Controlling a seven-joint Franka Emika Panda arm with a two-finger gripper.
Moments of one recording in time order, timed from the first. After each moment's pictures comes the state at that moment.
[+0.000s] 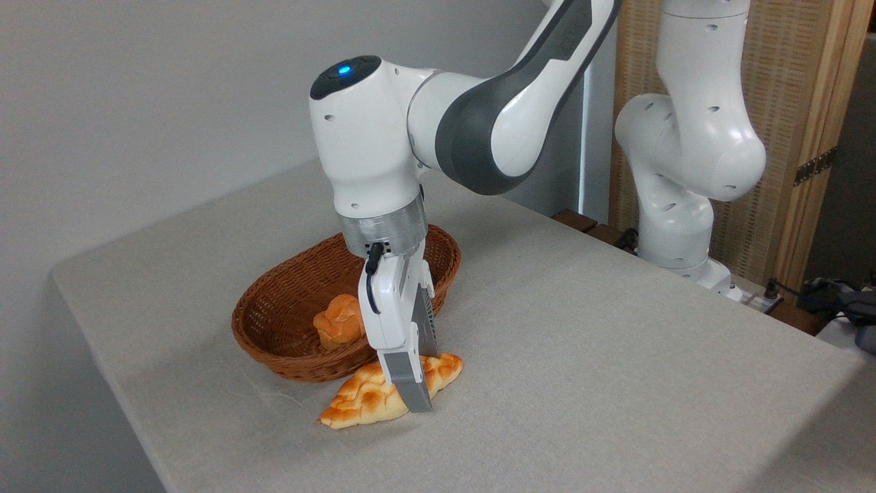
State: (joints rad) arm -0.27 -0.04 0.25 -2.16 0.08 2.10 1.48
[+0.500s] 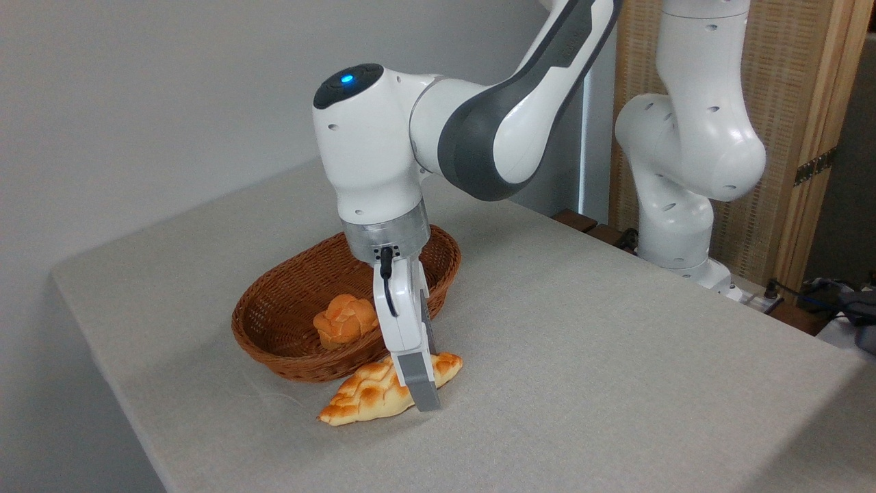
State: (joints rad) arm -0.27 -0.04 0.25 -2.17 0.06 2.10 1.35
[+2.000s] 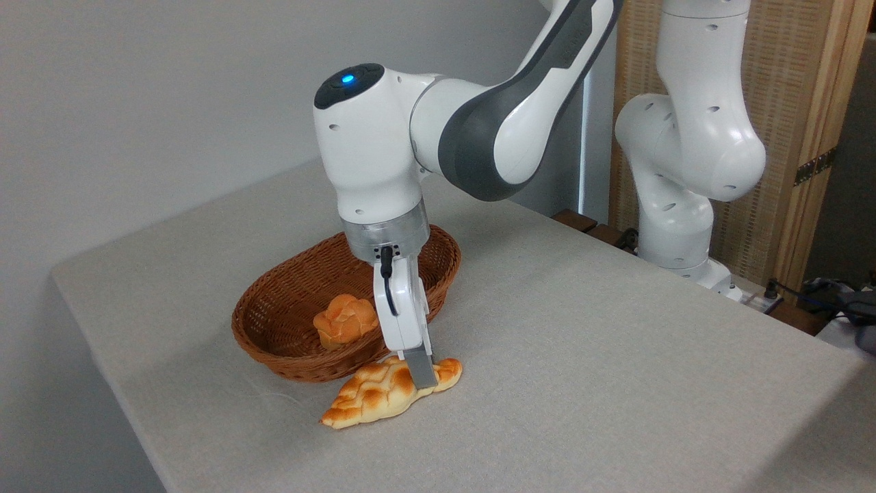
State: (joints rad) arm -0.27 -0.04 0.25 -2.17 0.05 2.10 1.35
